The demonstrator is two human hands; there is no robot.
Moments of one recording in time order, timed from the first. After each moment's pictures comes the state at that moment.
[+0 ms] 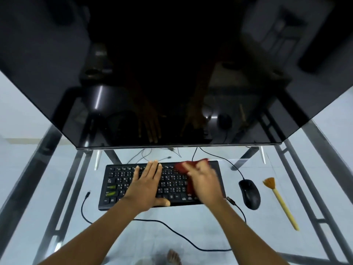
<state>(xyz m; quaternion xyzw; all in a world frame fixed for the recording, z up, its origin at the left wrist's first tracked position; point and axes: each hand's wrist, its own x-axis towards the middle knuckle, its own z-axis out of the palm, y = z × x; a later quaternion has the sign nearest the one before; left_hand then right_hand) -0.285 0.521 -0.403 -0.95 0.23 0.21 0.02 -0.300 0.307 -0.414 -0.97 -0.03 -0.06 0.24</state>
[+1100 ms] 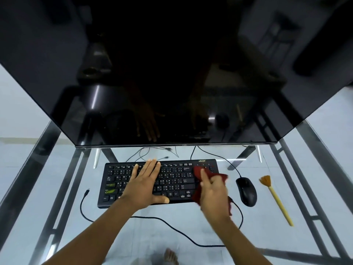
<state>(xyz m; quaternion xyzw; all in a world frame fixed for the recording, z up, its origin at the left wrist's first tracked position) -0.284 0.532 -0.417 -0.96 0.21 0.17 -0.07 -0.353 0.294 -0.411 -0.97 0.09 -0.07 0.20</state>
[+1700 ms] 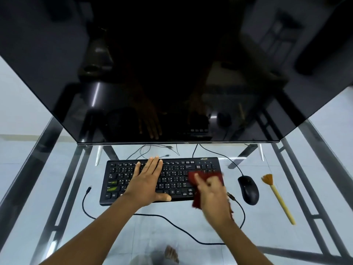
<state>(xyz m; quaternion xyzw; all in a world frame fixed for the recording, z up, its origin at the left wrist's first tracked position) -0.285 0.529 -0.414 -0.96 0.21 0.17 -0.06 -0.361 0.295 -0.411 -0.98 0.02 -0.02 0.22</state>
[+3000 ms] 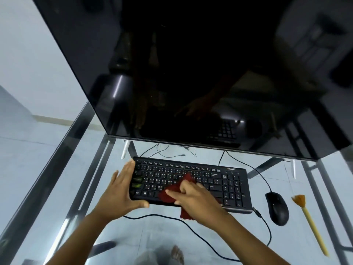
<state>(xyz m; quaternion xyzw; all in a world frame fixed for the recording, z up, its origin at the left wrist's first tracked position) -0.320 0.659 -0.424 -0.94 0.10 0.08 -0.33 -0.323 0.387 -0.388 -0.95 -0.25 0.08 0.18</state>
